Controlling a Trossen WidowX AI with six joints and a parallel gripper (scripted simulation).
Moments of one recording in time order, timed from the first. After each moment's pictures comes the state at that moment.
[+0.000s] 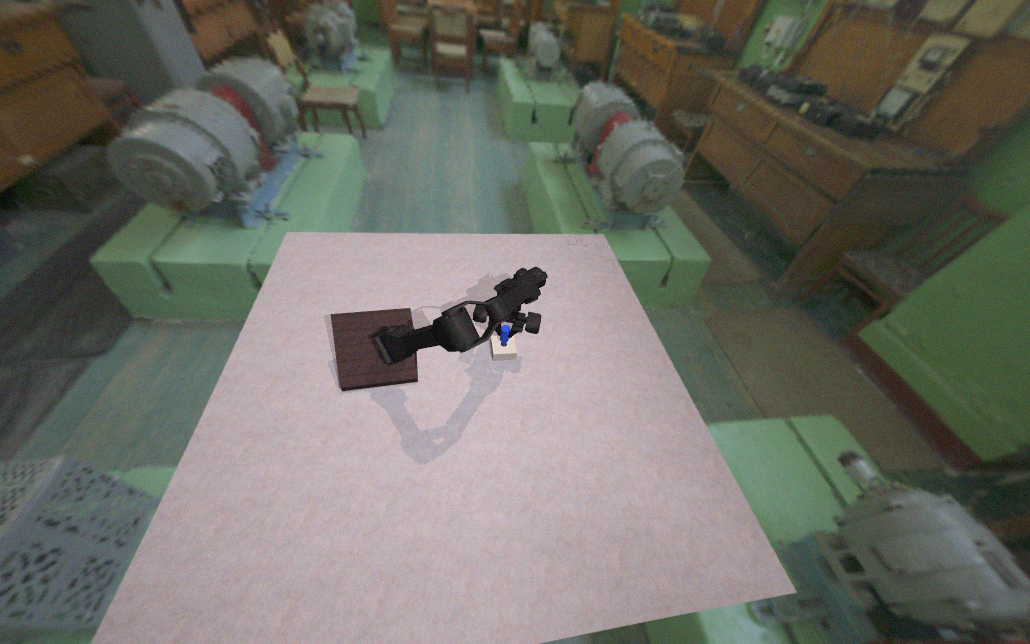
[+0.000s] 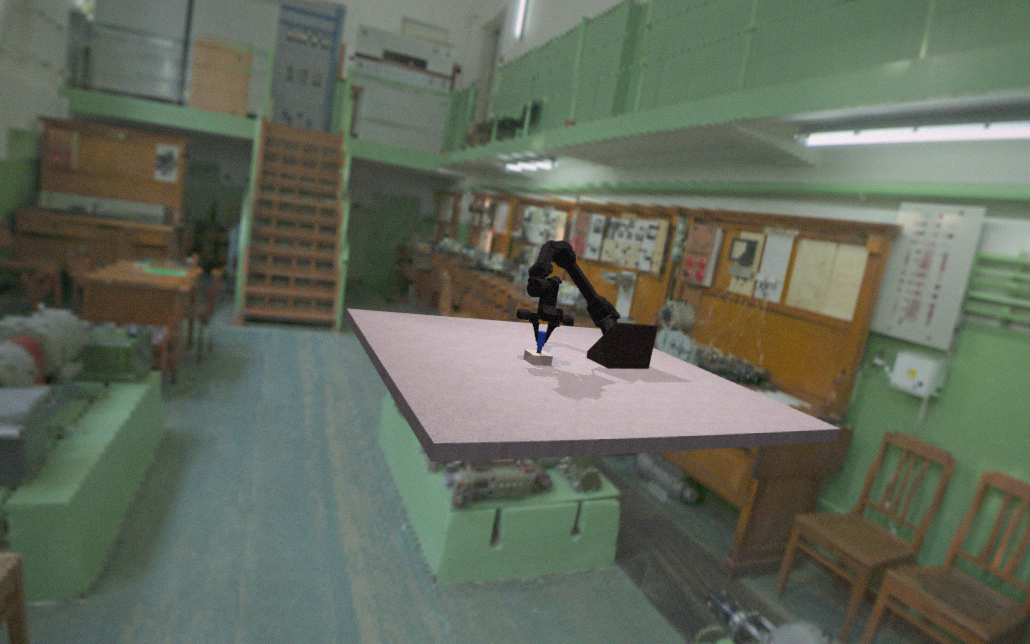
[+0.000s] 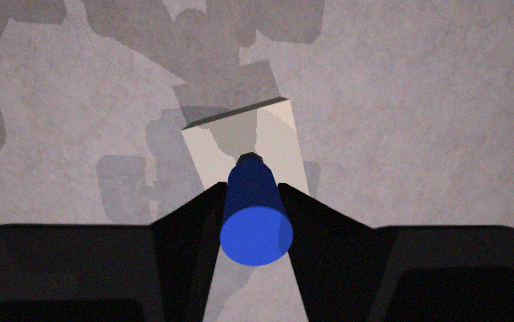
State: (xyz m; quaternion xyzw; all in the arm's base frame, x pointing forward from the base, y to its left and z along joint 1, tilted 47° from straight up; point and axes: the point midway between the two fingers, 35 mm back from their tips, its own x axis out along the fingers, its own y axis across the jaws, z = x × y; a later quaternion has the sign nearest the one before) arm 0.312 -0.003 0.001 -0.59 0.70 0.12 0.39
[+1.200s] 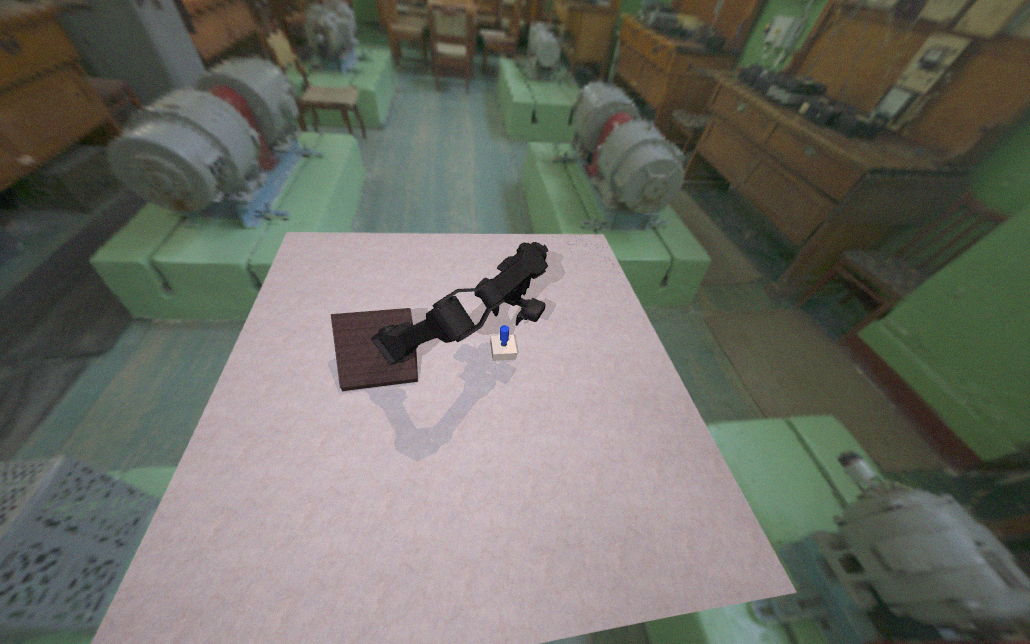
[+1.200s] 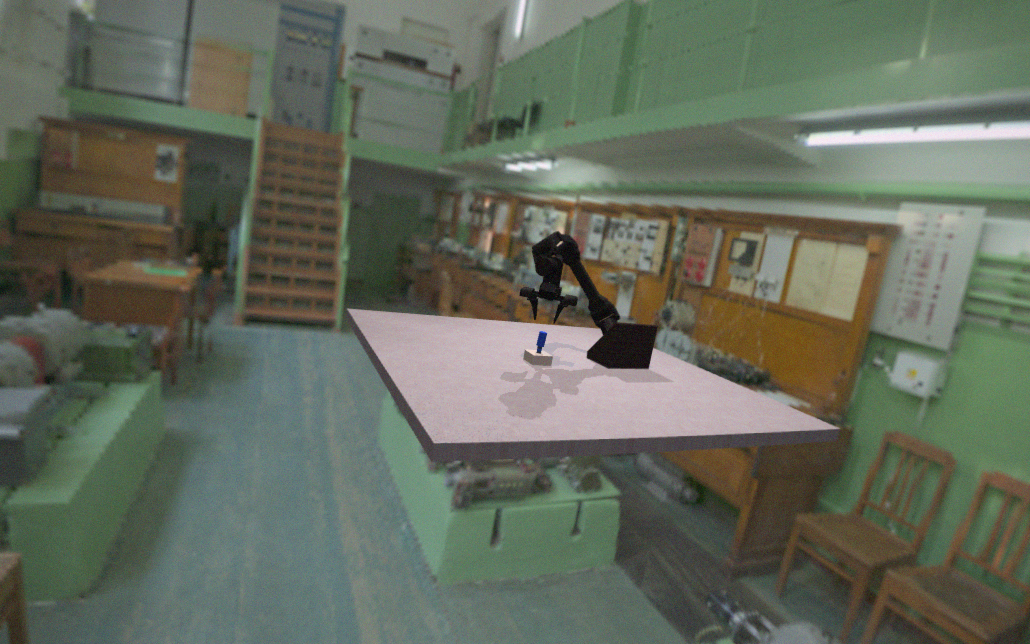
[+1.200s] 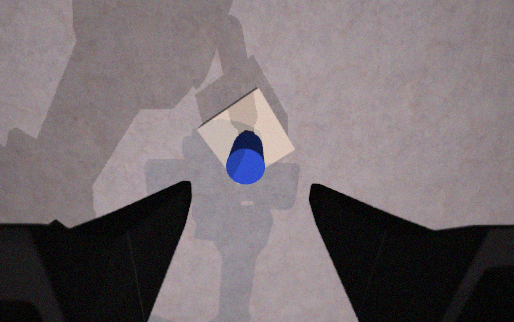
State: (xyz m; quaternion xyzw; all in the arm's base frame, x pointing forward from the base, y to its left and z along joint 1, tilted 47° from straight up) arm 0.313 0.050 0.049 -0.52 0.71 0.01 0.47
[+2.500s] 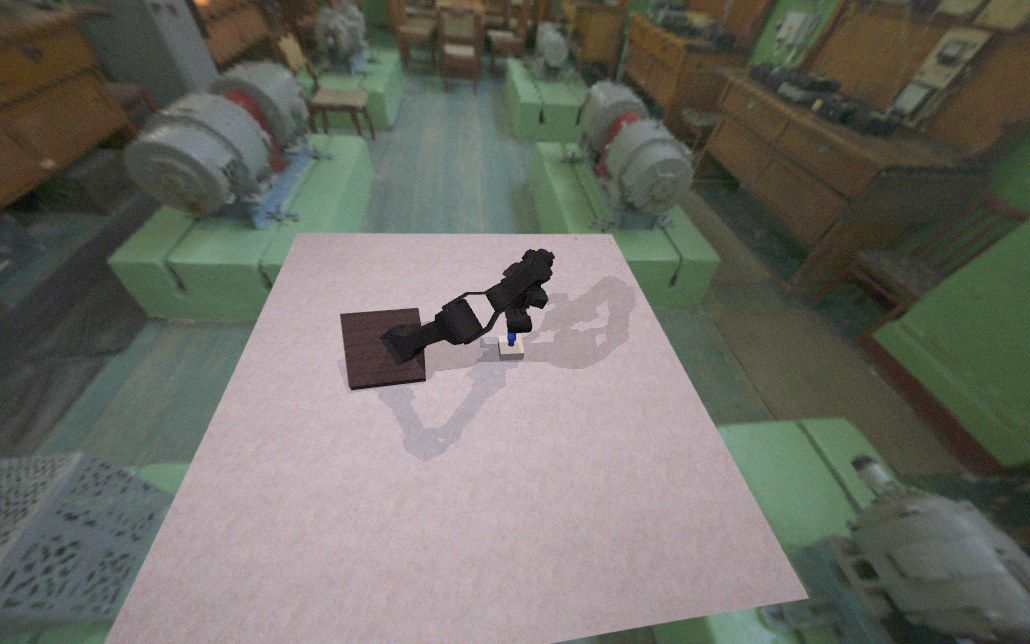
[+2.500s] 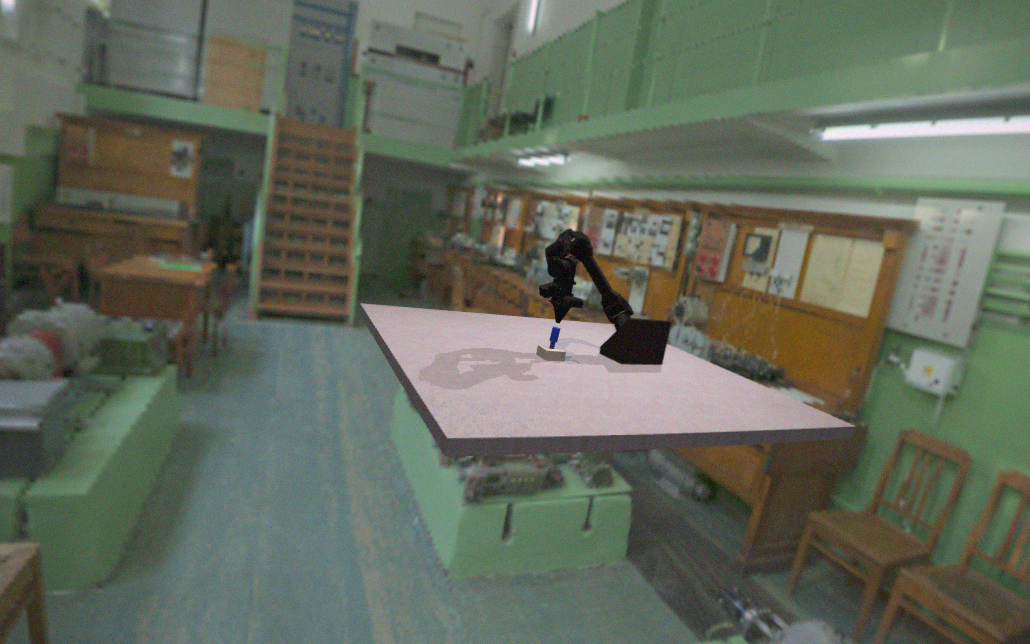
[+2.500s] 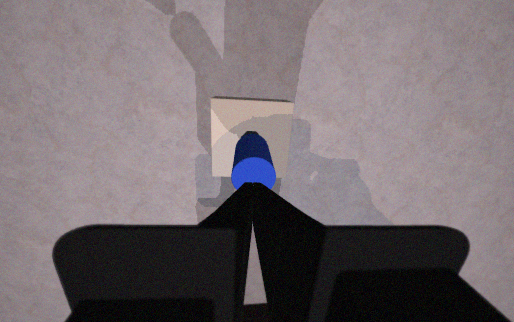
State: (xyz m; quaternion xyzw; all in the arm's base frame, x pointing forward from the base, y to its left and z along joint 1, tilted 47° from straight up) arm 0.310 0.037 0.034 -0.25 0.64 -0.31 0.66
